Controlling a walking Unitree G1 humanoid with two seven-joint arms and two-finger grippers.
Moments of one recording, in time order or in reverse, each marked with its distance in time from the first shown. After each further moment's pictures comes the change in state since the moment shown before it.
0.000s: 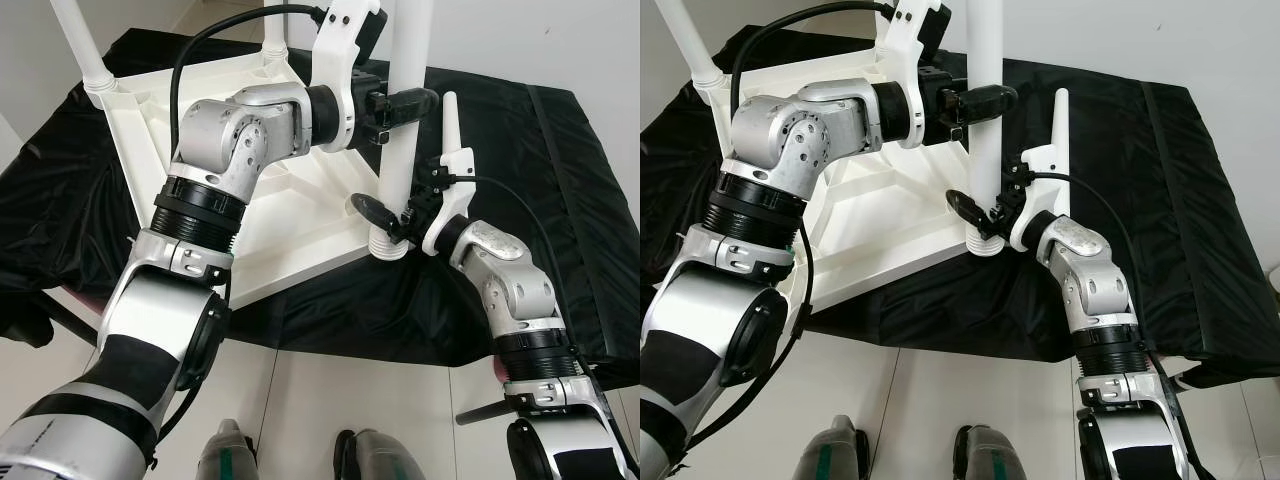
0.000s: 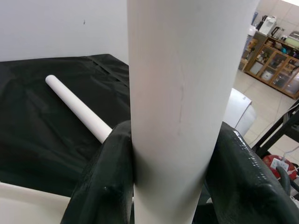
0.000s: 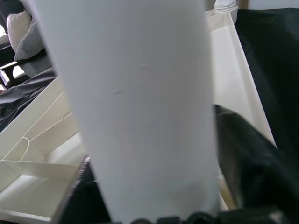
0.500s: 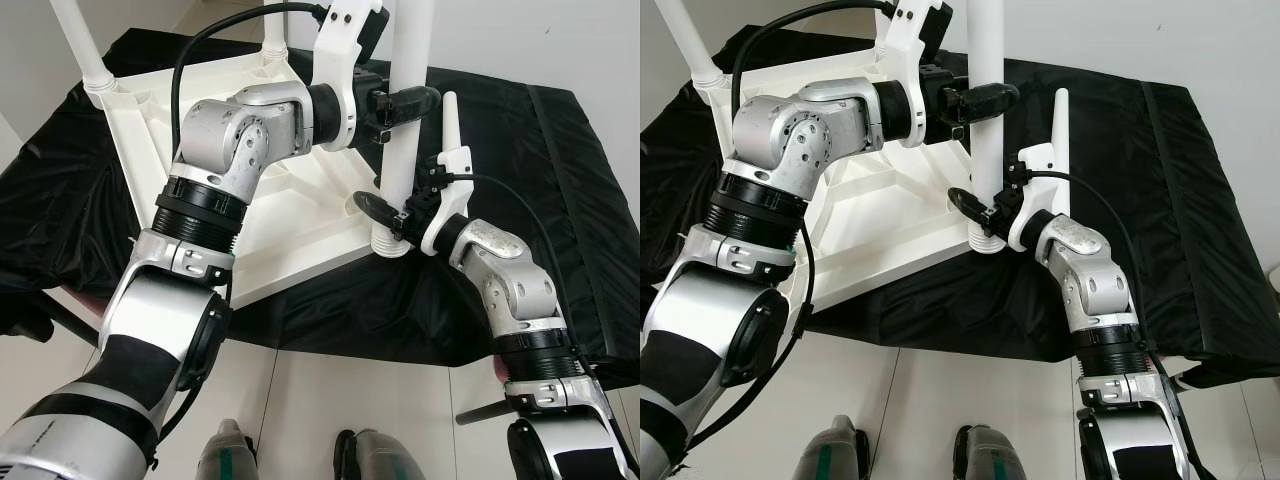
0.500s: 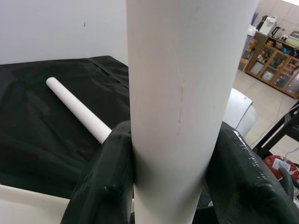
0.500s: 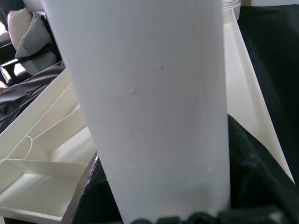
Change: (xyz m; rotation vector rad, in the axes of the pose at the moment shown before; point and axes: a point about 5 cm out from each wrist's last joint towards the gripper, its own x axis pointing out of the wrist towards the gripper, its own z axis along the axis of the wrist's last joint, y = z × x) left arm 0.001 -0.002 0.001 0.008 -0.003 -0.004; right arm 0.000 0.002 0.002 0.004 0.012 0.005
